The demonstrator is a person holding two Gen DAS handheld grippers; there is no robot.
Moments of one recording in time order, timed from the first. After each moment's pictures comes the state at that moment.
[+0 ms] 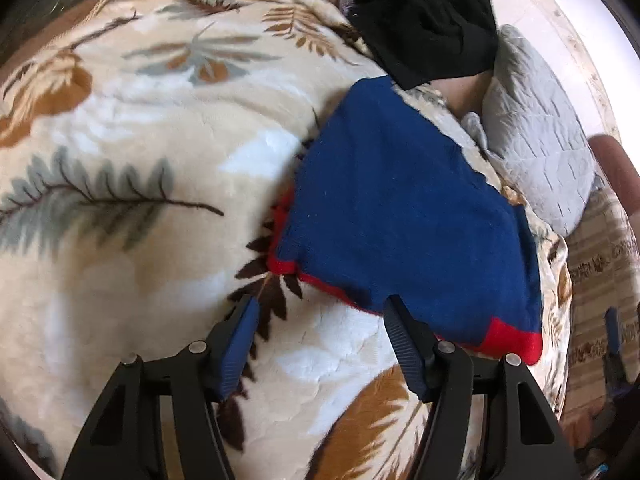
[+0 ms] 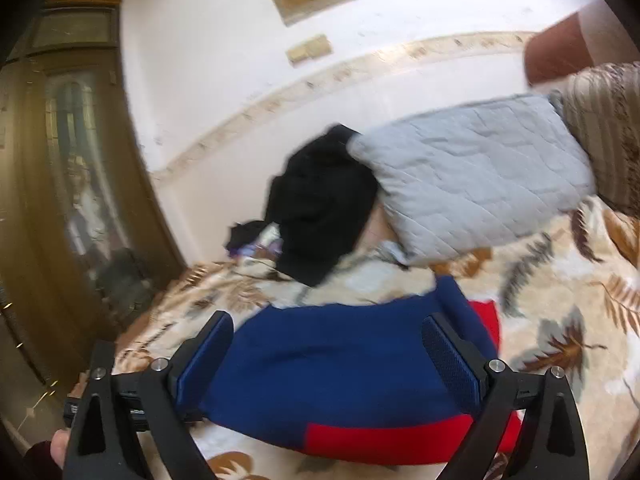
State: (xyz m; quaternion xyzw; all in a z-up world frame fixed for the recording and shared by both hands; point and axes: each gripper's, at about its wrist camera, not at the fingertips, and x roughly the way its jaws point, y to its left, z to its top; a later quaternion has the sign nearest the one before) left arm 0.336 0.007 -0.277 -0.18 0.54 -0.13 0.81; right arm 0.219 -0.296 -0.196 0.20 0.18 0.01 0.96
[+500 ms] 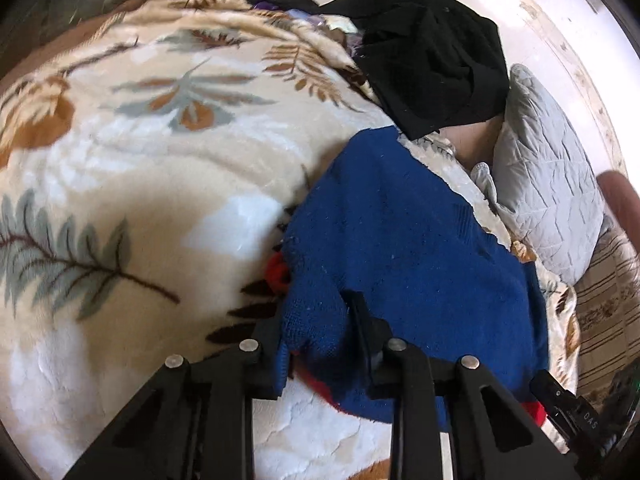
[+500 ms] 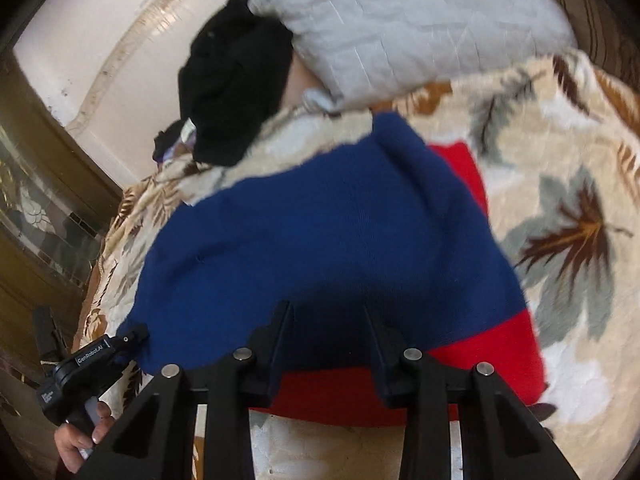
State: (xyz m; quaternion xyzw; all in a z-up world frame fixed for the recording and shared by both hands) left arm 0.374 -0.017 -0.281 -0.19 0.47 -0.09 0.86; right arm 0.292 -0.330 -0.292 0.28 0.42 -0.01 0.87
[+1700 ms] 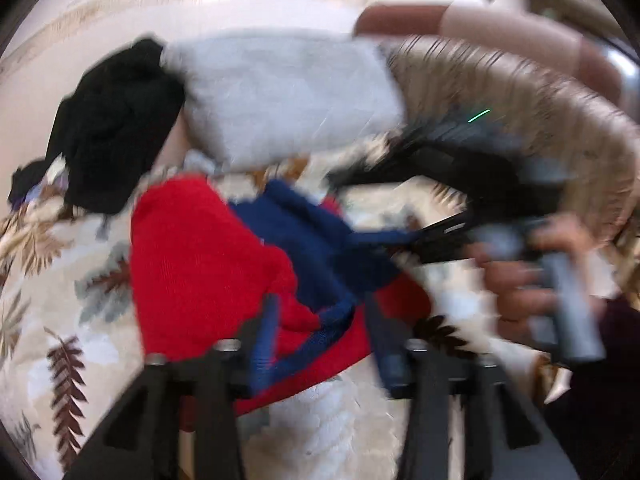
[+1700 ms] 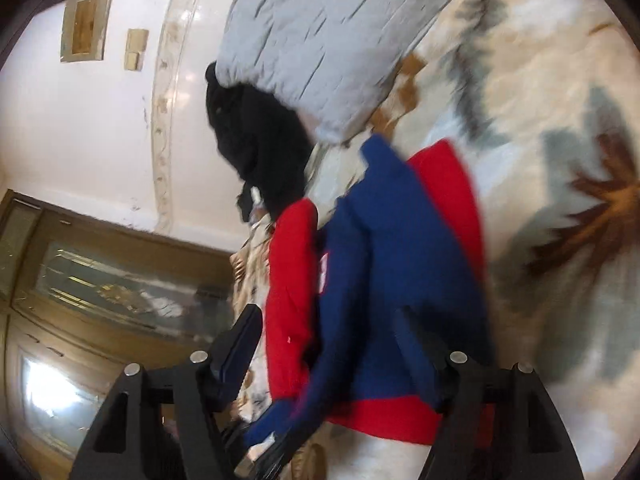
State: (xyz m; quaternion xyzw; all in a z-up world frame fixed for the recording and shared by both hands) left arm 0.245 -0.197 -0.200 0.11 0.31 -0.43 0.84; right arm 0.301 -0.440 -0.301 0.53 0.33 0.16 0.76
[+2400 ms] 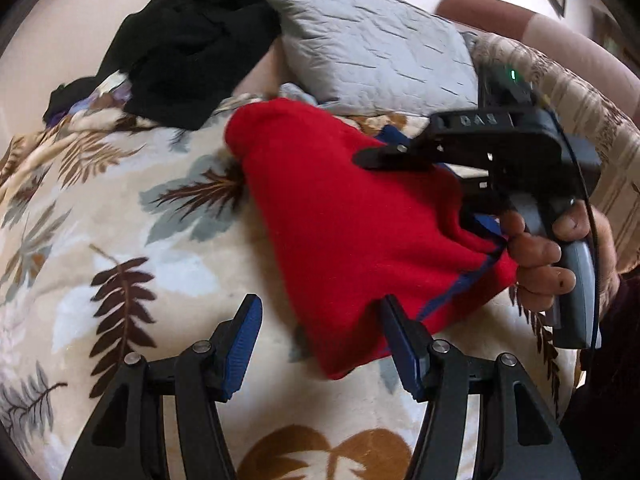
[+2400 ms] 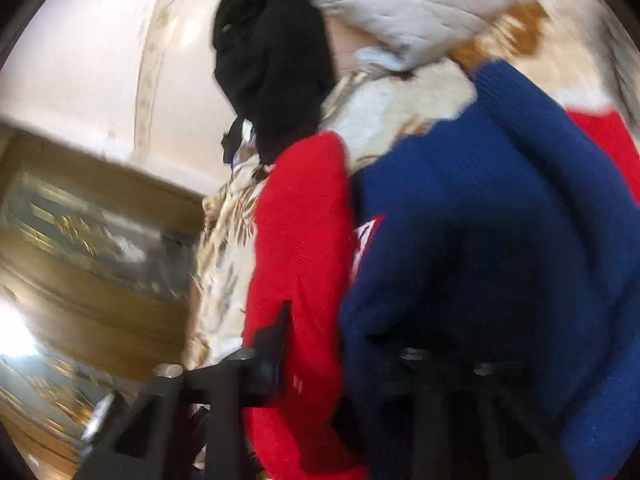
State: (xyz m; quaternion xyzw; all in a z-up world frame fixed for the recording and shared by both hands) left arm 0.314 -0.129 -0.244 0.08 0.41 -0.34 0.84; right arm 0.385 -0.338 -0.292 0.40 0.39 0.15 0.82
